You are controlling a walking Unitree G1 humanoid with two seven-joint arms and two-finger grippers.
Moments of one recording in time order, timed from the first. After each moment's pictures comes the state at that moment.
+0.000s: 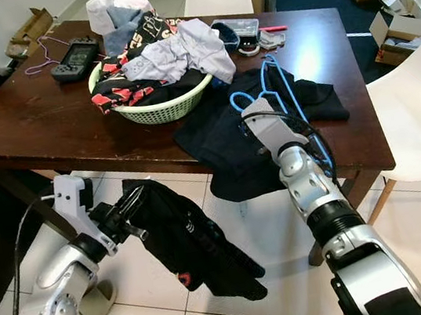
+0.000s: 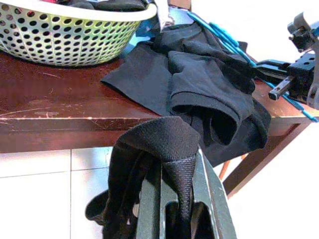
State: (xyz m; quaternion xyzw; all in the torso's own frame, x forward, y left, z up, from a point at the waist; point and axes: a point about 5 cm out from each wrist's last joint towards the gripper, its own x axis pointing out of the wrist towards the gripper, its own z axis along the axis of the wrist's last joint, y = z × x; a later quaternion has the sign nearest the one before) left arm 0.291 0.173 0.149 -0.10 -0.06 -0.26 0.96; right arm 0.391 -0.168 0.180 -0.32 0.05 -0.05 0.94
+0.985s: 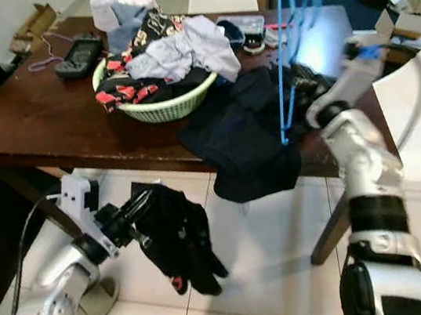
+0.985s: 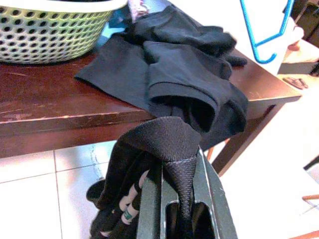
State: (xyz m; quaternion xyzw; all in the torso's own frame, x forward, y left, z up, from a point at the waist) left arm 0.288 0.169 0.149 -0.07 -0.05 -0.32 0.94; right arm 0.358 -0.225 0.265 0.27 -0.17 0.15 0.94
